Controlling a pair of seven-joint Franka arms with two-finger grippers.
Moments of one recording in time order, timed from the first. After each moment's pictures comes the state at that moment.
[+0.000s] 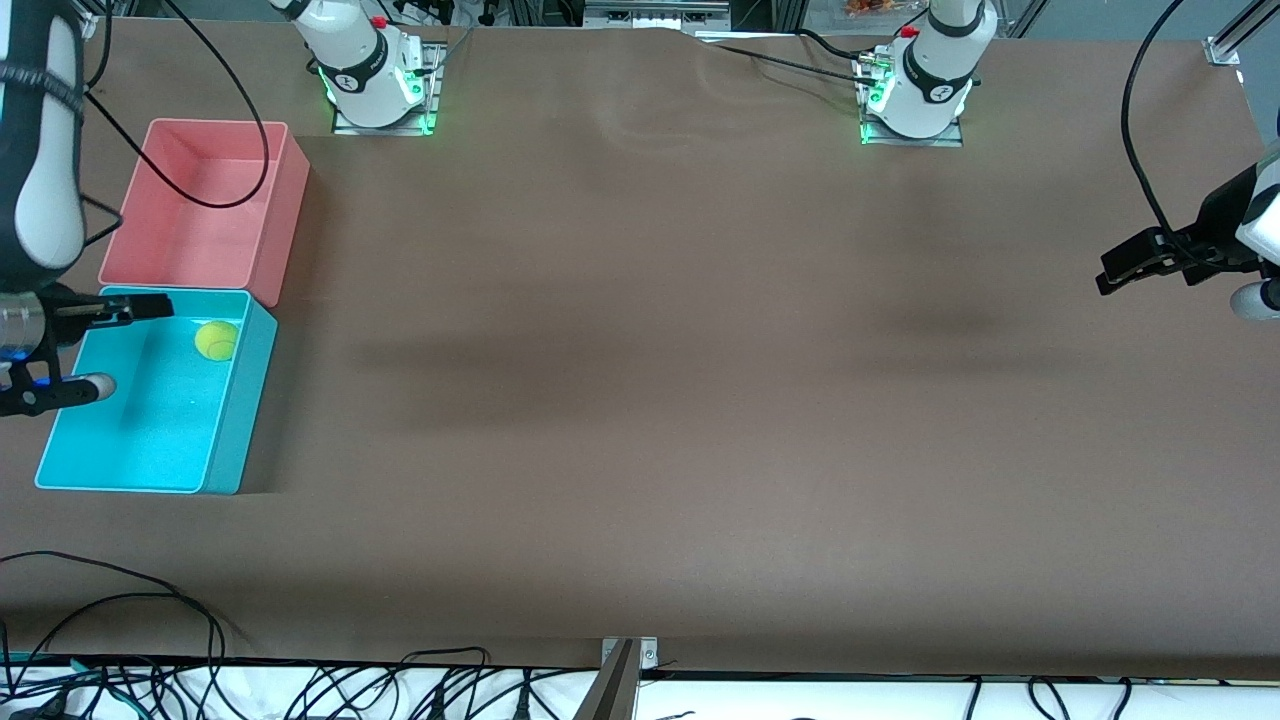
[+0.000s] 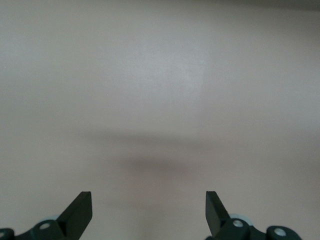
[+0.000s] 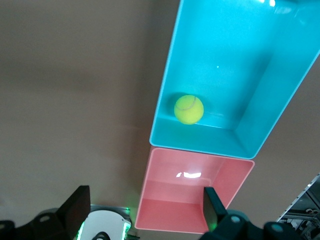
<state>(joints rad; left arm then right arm) 0.05 0.09 -0.04 -1.51 0.00 1.57 -0.13 -0.05 0.48 0.00 -1.19 -0.15 1.29 -0.23</state>
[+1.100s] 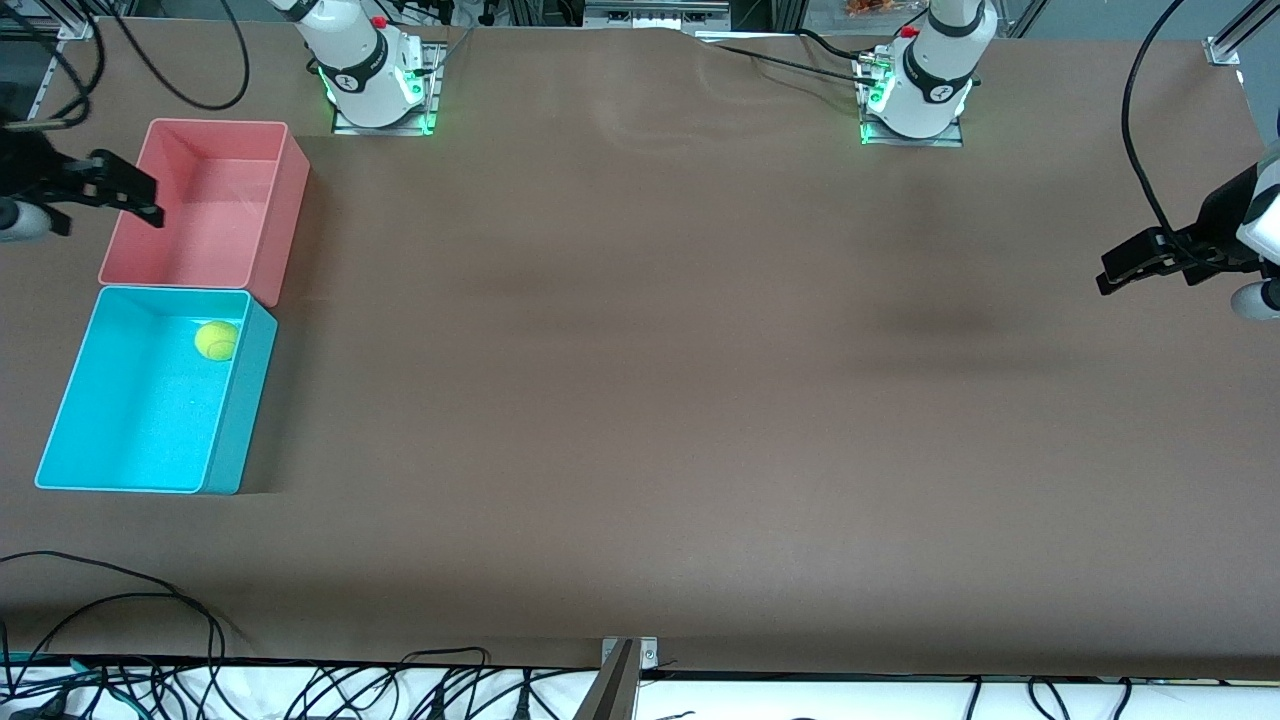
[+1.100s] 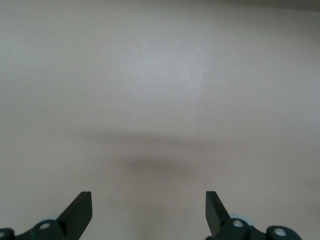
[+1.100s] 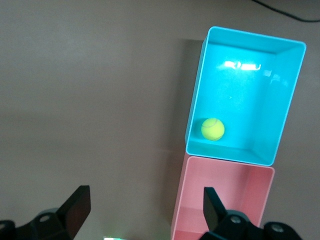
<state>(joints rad) 0.05 0.09 -0.04 -1.51 0.00 1.57 -0.13 -0.02 -0.04 0.02 -1.65 -0.02 1.57 -0.12</state>
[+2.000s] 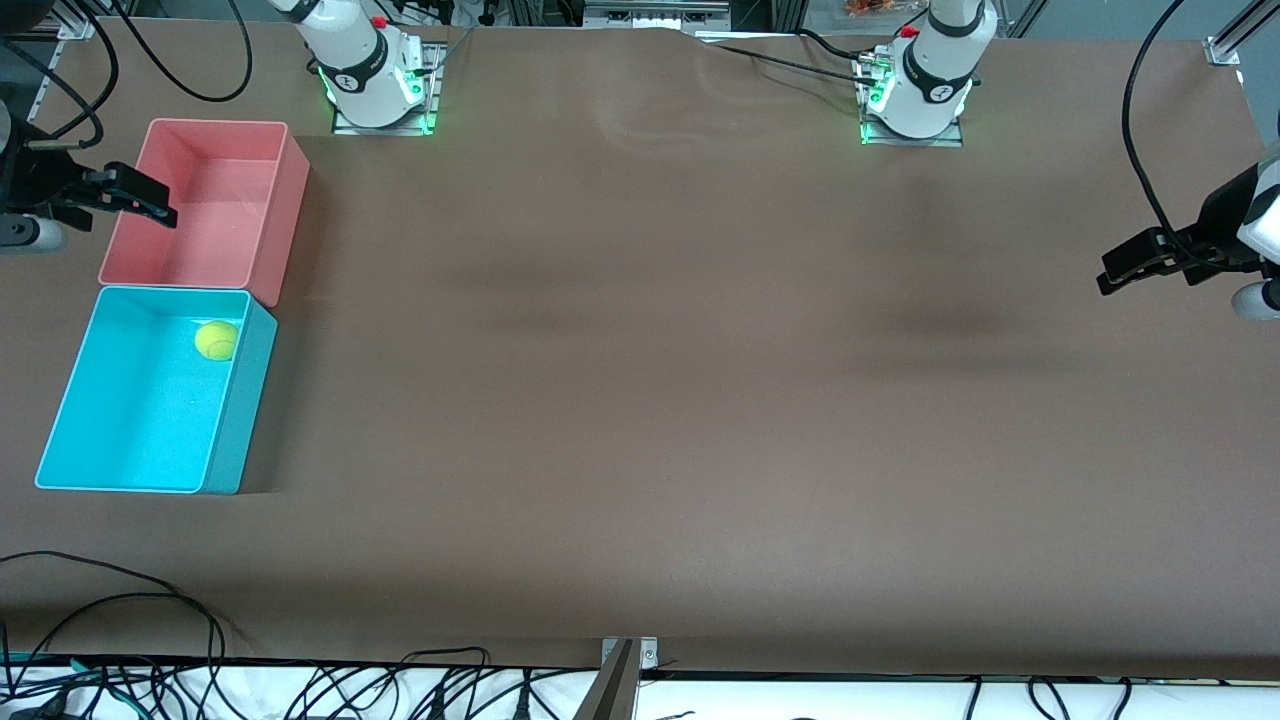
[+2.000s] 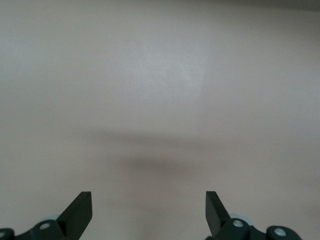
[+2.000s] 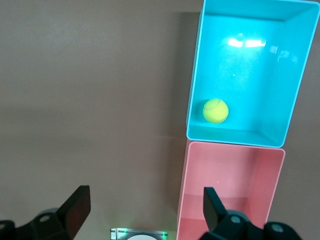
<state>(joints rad) 0.05 0.09 -0.04 -1.51 0.00 1.57 -0.13 -0.01 -0.03 -0.04 -1.69 -0.01 1.55 -0.10</state>
